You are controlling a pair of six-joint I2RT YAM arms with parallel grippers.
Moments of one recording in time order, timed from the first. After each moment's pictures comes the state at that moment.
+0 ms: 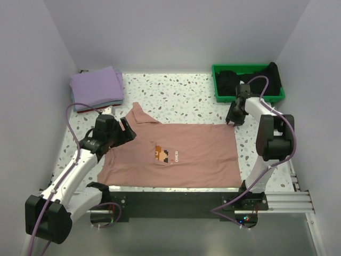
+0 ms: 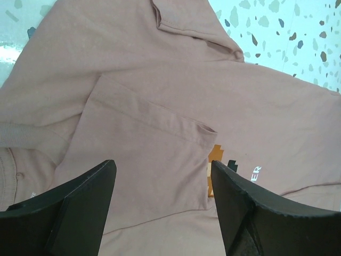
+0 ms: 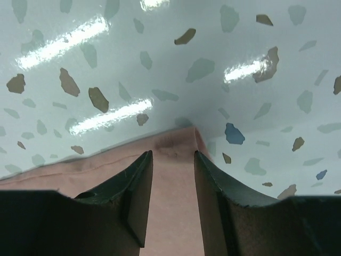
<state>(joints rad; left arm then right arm) -0.26 0.97 0.66 -0.45 0.01 -0.62 0.00 1.87 1.30 -0.65 0.07 0.40</state>
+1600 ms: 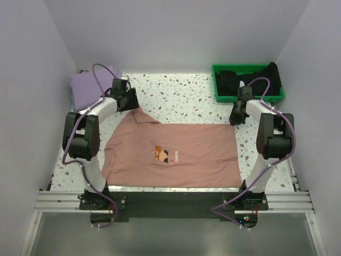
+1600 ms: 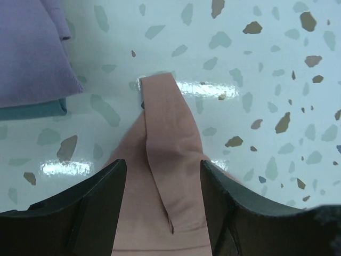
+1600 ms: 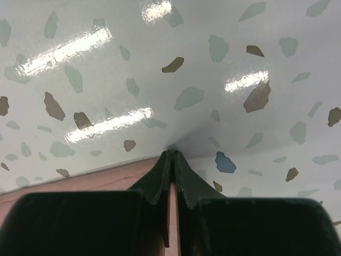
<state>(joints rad) -0.16 1.87 1.29 -0.26 0.01 -0.35 -0.03 1.90 1.25 -0.52 0.06 0.35</state>
